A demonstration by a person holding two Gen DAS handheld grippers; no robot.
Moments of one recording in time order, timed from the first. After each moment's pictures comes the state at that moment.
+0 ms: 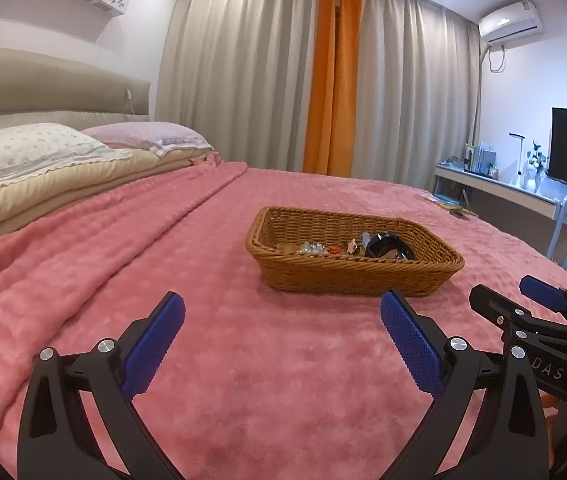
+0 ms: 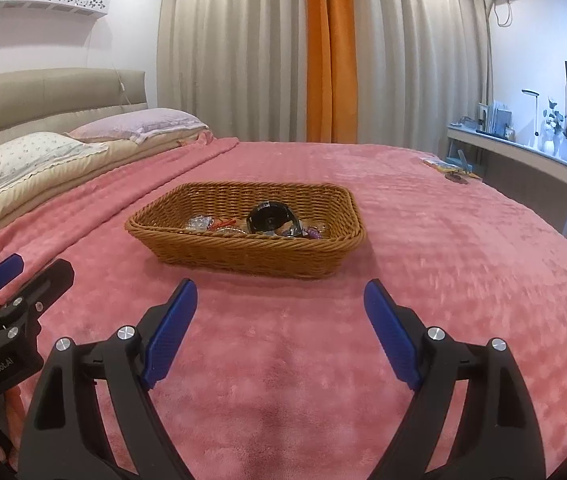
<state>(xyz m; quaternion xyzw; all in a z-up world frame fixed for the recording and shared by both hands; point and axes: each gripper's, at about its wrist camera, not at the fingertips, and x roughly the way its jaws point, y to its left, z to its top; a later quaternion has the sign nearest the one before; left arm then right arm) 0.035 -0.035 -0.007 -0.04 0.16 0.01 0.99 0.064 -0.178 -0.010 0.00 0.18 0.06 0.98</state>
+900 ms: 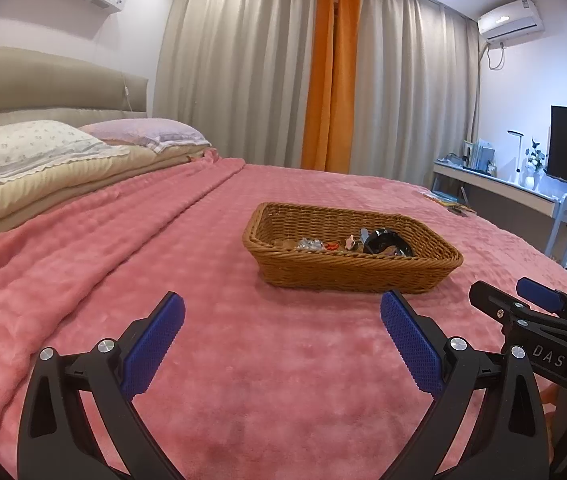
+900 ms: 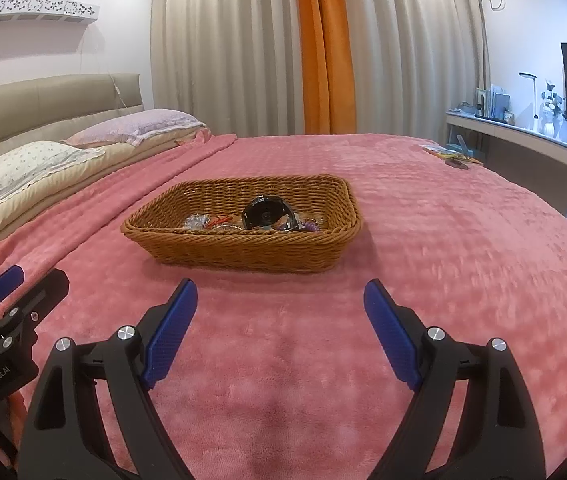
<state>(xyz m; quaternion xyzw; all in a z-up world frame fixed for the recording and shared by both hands) 0.039 -0.038 -0.009 -0.04 0.16 0.00 0.99 0.072 -0.188 -0.011 0.02 0.19 0.06 0.98</state>
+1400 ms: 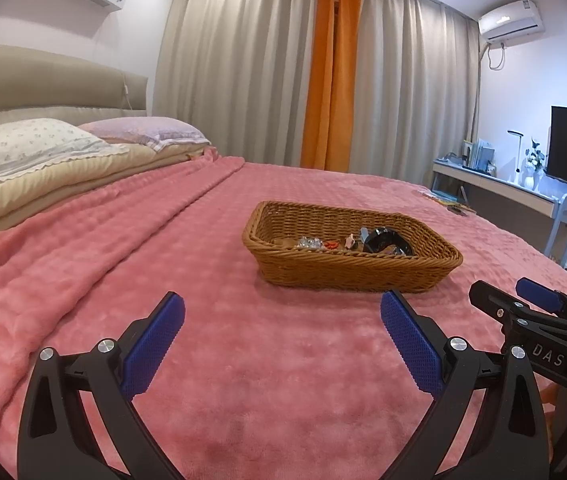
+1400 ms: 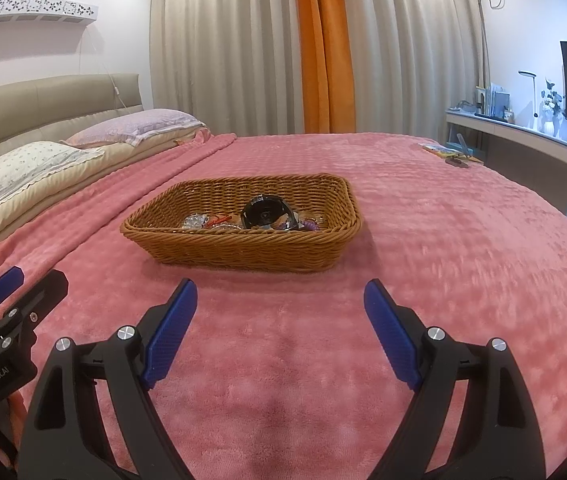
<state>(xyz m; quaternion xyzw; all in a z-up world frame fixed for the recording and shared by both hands) 0.040 -0.038 -0.009 -0.04 0.17 0.00 0.99 0.072 -0.189 -0.011 0.02 0.19 0.06 0.98</state>
